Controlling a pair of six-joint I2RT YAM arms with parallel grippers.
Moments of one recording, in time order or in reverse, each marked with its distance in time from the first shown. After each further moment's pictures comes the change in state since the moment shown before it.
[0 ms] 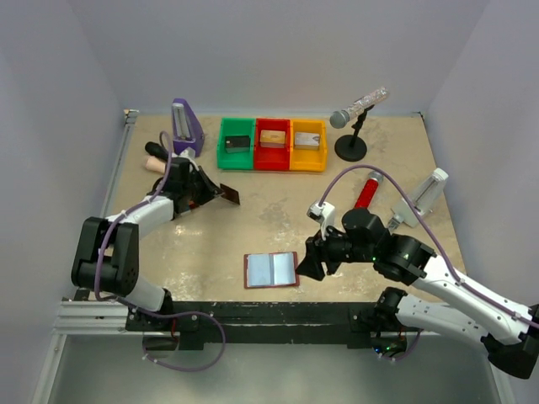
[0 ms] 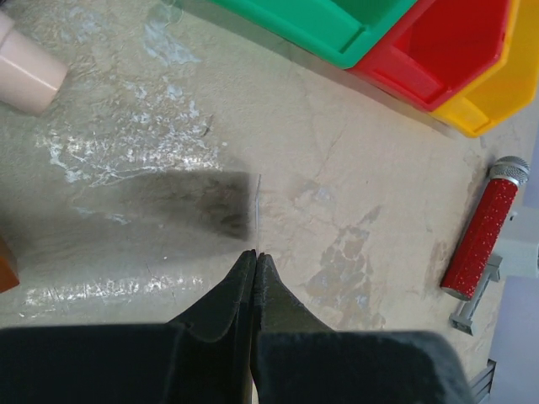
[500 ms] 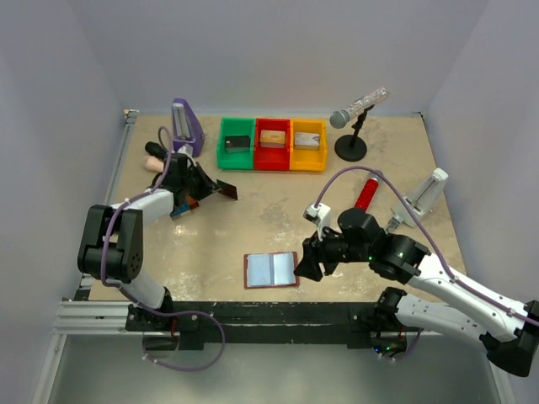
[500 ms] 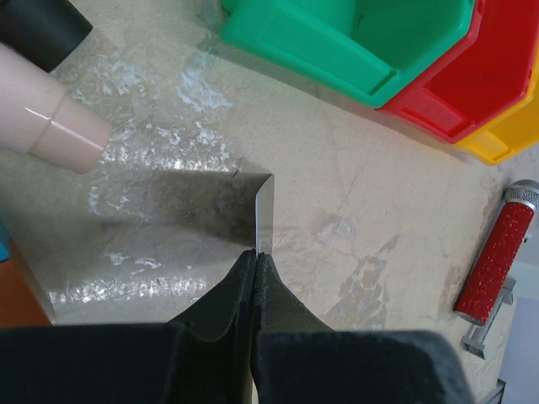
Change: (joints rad) left arm 0.035 0.114 0.059 0.019 0.003 0.030; right arm 0.002 0.022 -0.025 0.034 -0.012 -0.018
